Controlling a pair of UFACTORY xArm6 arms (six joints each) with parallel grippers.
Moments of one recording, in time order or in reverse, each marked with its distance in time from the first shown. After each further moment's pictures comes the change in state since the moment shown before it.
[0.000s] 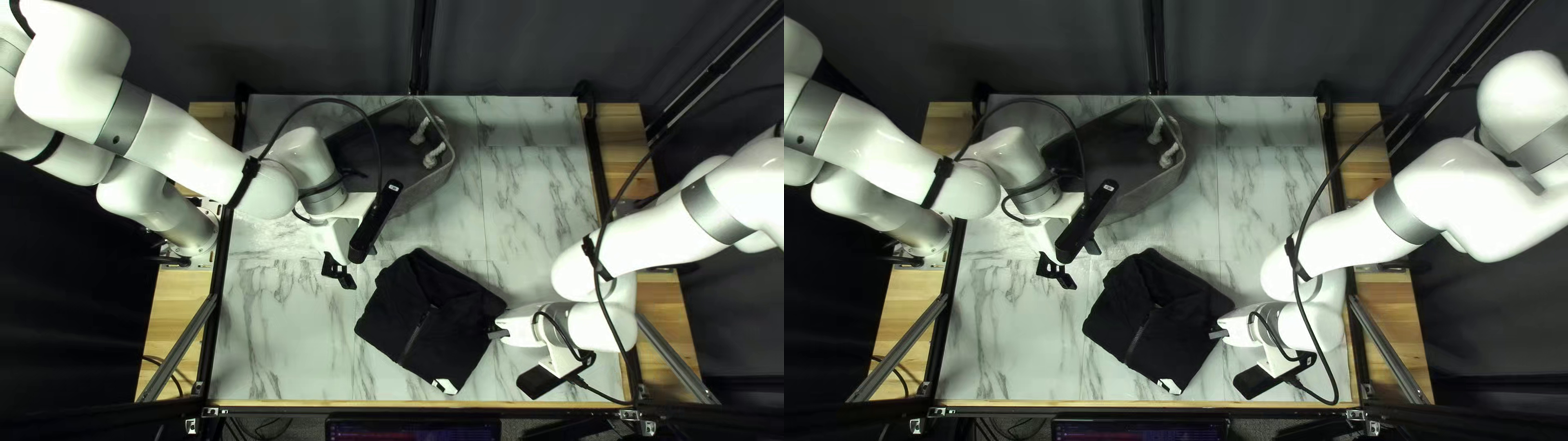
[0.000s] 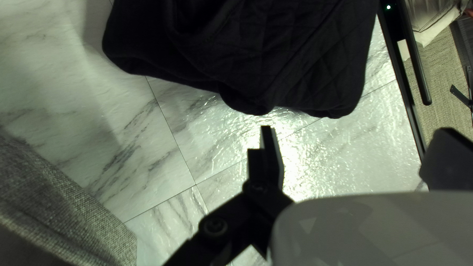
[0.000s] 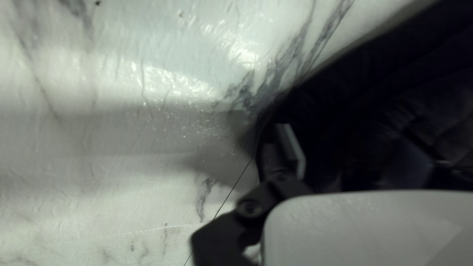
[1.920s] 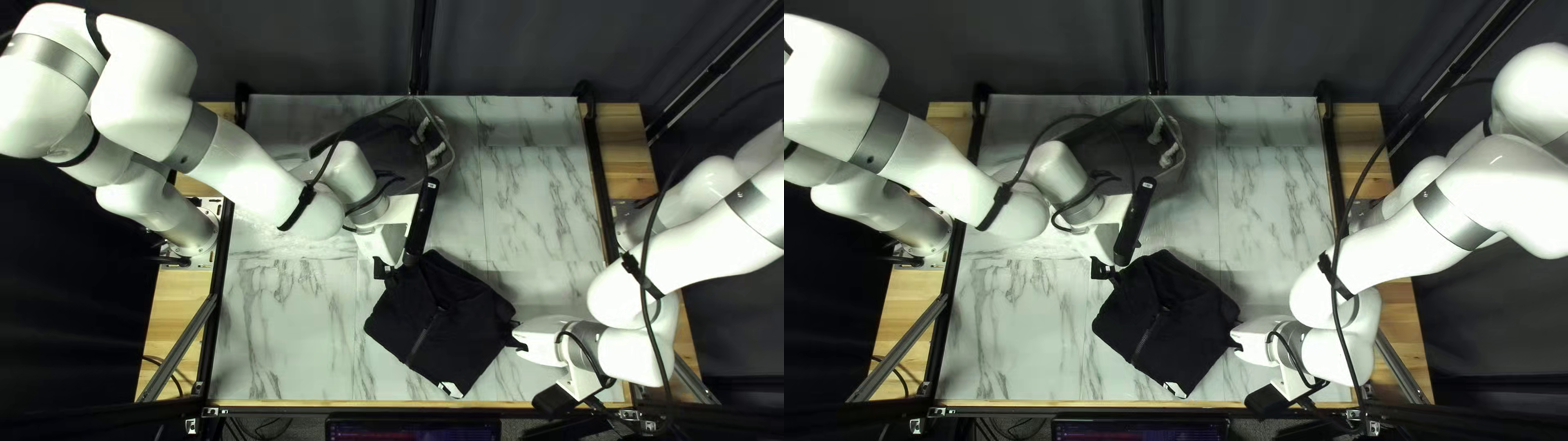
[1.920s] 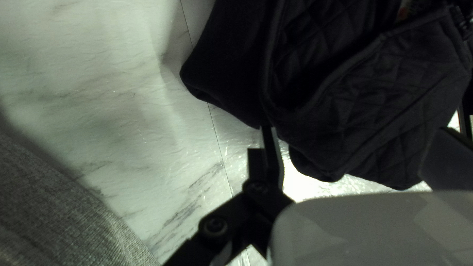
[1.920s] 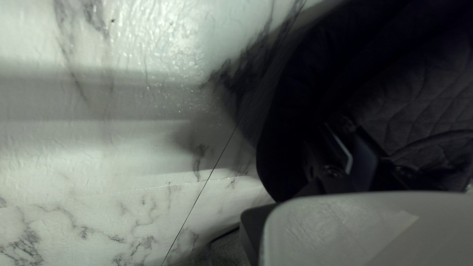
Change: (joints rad) left arm -0.035 0.300 -0.213 0.091 -0.213 -0.204; right arm 0.166 -0.086 -0.057 0.193 0.235 -0.067
